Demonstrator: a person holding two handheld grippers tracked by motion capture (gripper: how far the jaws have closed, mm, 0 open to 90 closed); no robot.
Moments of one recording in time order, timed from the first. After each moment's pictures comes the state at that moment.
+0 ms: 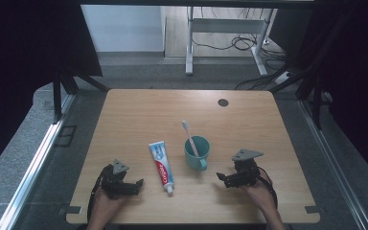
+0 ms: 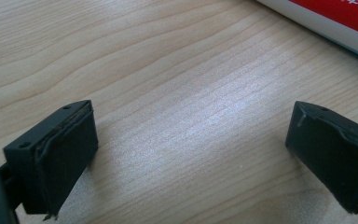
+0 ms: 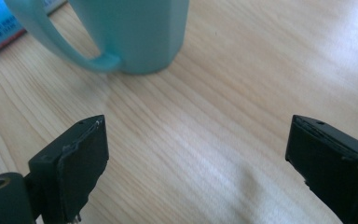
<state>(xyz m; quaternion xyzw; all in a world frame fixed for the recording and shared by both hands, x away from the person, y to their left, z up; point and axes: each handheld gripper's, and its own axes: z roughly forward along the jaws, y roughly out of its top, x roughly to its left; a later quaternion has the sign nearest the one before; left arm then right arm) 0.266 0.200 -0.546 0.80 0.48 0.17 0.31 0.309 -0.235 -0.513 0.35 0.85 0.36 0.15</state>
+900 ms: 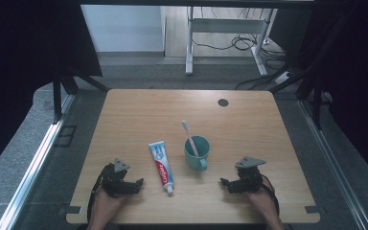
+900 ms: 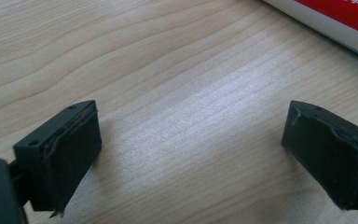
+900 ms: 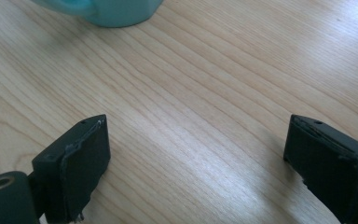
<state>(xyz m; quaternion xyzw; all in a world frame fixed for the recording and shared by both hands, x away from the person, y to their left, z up) 0.269 0.198 -0.541 0.81 0.48 0.16 0.30 0.300 -0.250 -0.543 0.37 0.84 0.36 0.16</state>
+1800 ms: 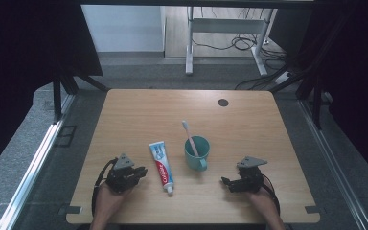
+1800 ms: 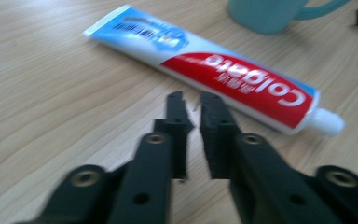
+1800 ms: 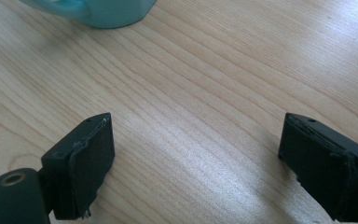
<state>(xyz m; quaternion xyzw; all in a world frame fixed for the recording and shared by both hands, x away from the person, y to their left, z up) 0.270 0.179 -0.505 0.82 0.40 0.12 0.39 0.300 -0.253 -0.543 0.38 0.84 0.36 0.16</state>
